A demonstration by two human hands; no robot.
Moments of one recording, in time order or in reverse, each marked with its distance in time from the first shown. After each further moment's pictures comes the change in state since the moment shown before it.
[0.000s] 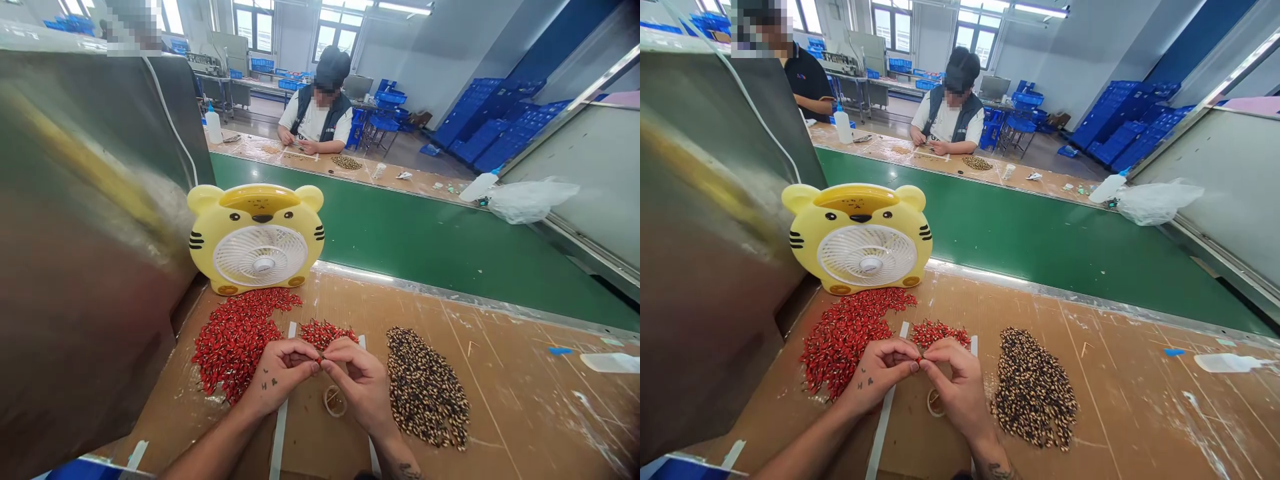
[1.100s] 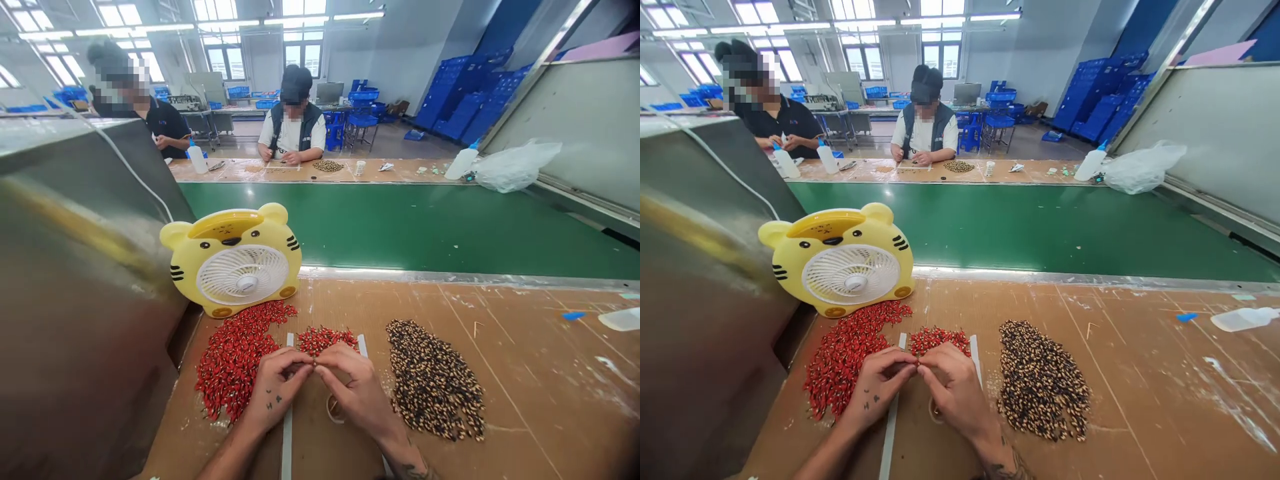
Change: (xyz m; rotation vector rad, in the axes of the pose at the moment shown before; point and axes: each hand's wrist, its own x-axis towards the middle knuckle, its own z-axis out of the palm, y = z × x) left_hand 0.005 -0.006 -0.011 0.720 -0.034 0.325; right_hand -0.001 0.000 -0.008 -0.163 -0.050 -0.029
